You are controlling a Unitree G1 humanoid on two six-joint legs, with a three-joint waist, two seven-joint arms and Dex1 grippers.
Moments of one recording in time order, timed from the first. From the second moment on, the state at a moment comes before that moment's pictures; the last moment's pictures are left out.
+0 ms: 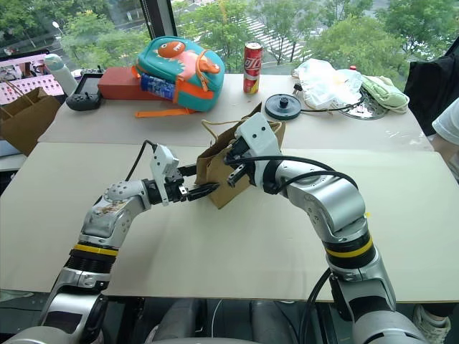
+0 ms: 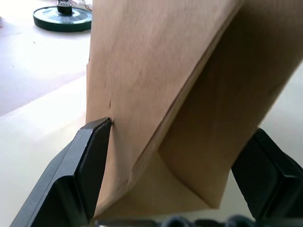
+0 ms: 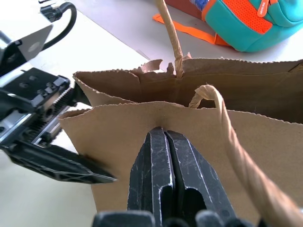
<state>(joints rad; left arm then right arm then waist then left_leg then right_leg) -0.51 0.37 -0.07 0.13 -0.32 0.38 -0.86 -0.69 -0.42 0.18 -0.41 0.44 1.08 0.37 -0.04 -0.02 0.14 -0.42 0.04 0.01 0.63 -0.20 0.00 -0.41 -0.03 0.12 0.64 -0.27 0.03</state>
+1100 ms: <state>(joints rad) -0.53 0.27 -0.09 0.19 -0.27 0.35 -0.75 -0.69 -0.40 0.18 -0.41 0.43 1.08 0.36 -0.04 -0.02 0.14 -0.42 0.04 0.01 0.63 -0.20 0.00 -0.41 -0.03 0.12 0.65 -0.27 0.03</state>
